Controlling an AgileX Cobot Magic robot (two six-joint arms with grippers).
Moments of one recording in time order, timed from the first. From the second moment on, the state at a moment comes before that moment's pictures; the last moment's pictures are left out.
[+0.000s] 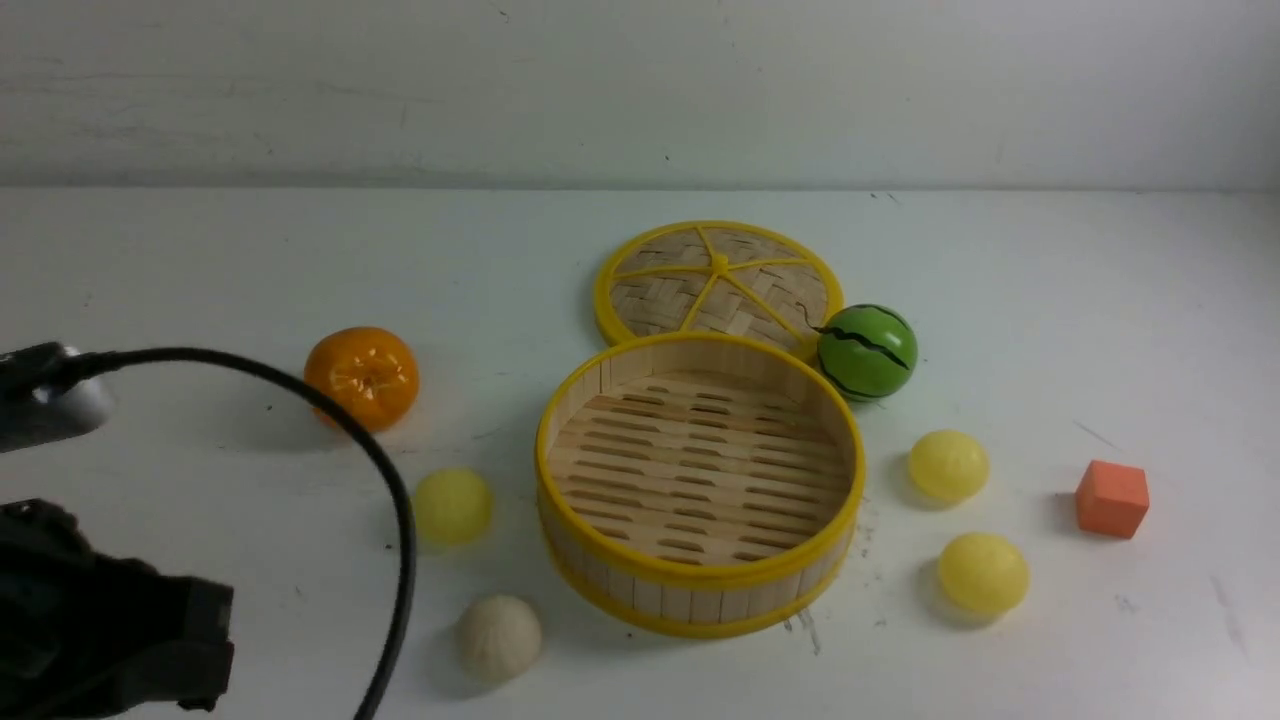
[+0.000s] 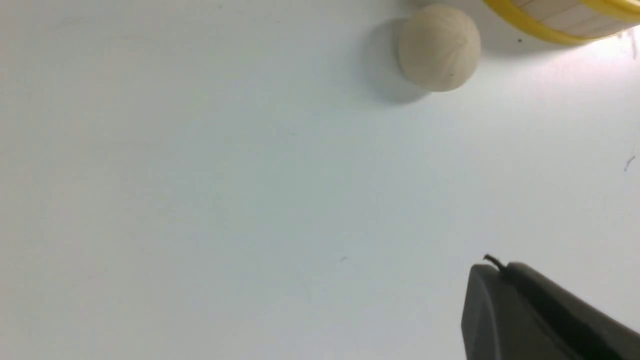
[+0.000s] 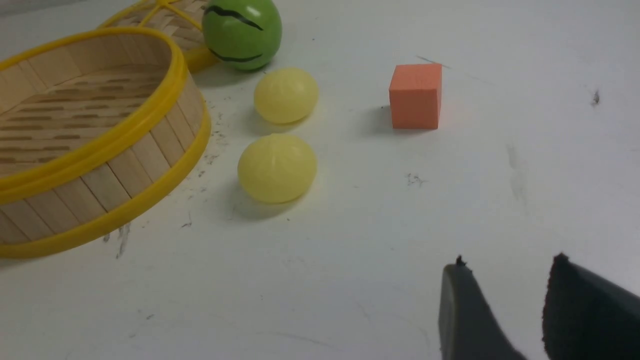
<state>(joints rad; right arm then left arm) 0.10 -0.01 0.01 -0.08 0.41 0.28 -0.17 1.03 -0.80 -0.35 0.96 0.02</state>
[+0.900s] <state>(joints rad) 0.10 -0.01 0.02 -0.08 0.41 0.28 -0.54 1.72 -1.21 -0.06 0.92 -0.09</state>
